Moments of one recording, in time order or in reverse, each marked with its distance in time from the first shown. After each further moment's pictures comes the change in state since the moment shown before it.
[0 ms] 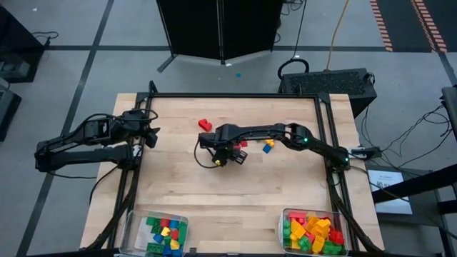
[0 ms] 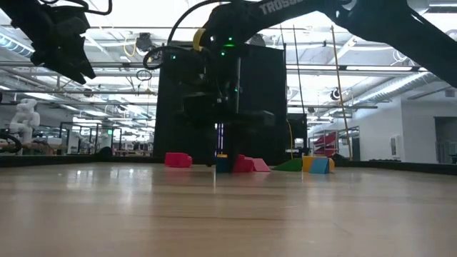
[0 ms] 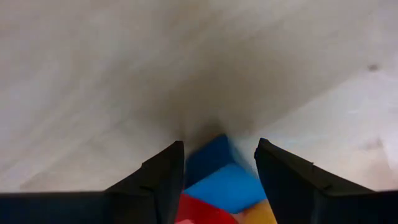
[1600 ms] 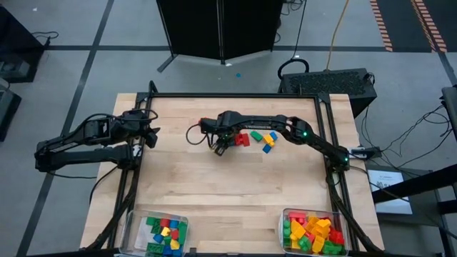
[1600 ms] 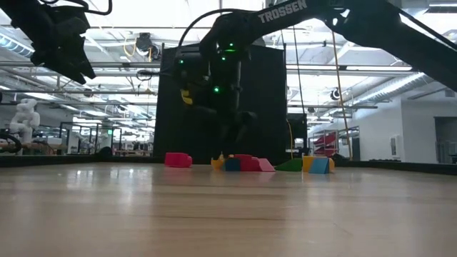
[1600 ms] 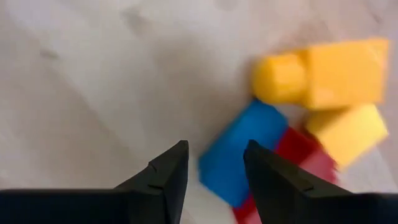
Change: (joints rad) left arm 0.000 0.000 0.000 0.000 0.000 0.000; right arm -0.100 0.005 0.063 -0.038 0.043 1.533
